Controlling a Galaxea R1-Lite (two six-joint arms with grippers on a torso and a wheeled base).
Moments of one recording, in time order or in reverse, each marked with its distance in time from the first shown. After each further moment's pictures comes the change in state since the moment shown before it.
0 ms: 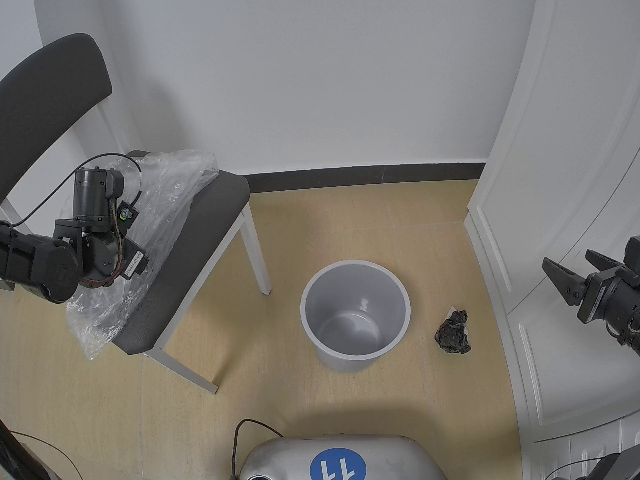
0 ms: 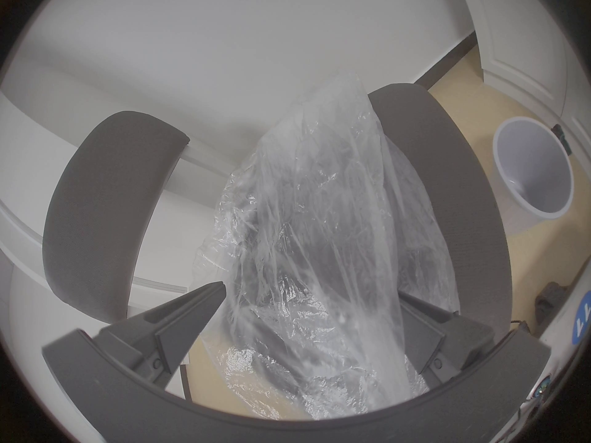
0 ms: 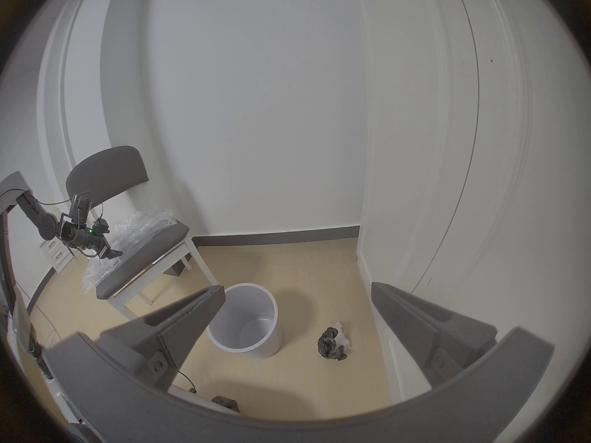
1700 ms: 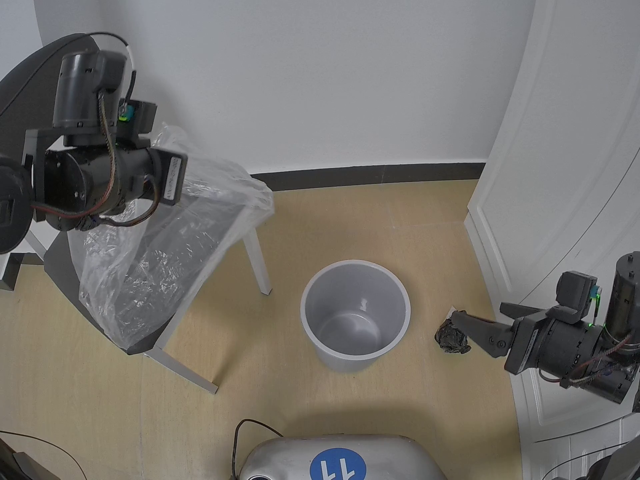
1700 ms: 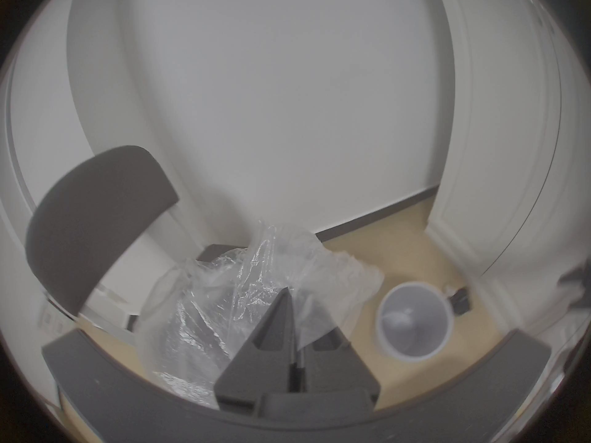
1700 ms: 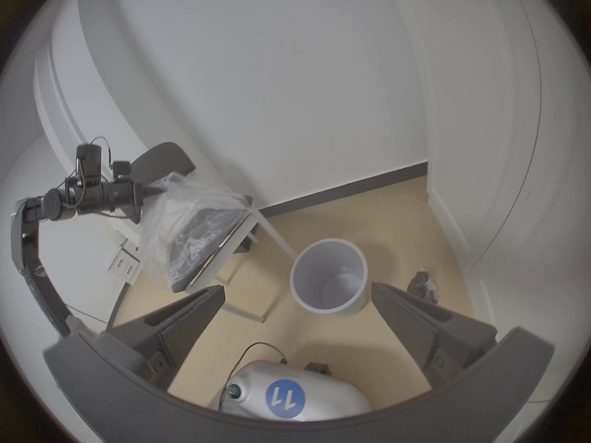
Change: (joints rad) left arm -0.316 -0.191 -0.324 0.352 -0.090 -0.443; right arm 0.334 0.214 -0.023 -0.025 0.021 0.336
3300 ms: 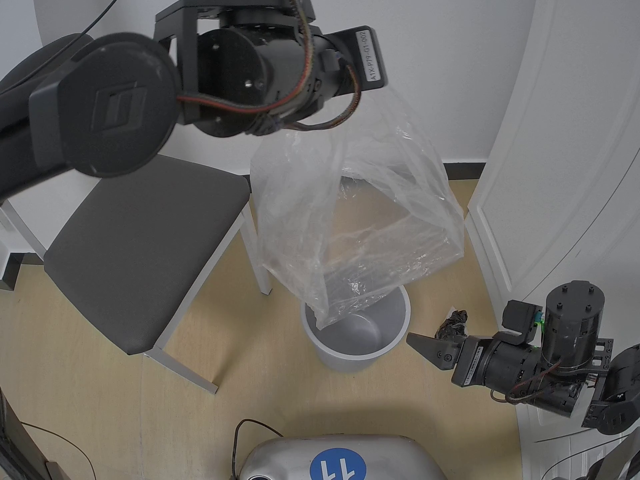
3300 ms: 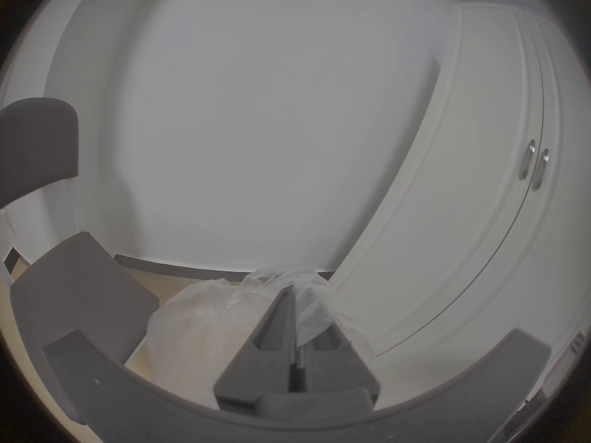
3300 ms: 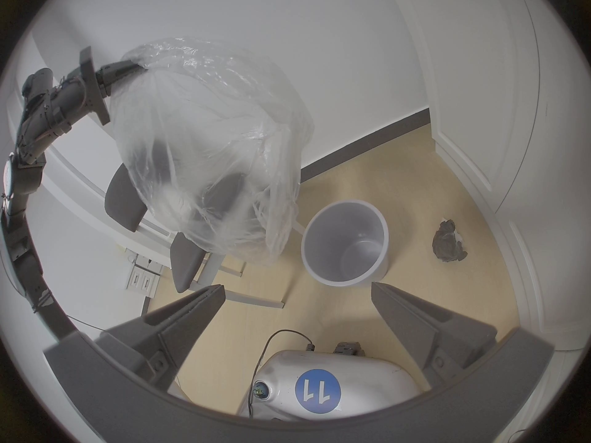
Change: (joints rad) left arm -0.359 0.329 -0.624 0.026 -0.054 -0.422; right arm 0.017 0.269 0.058 -0.243 0.057 0.205
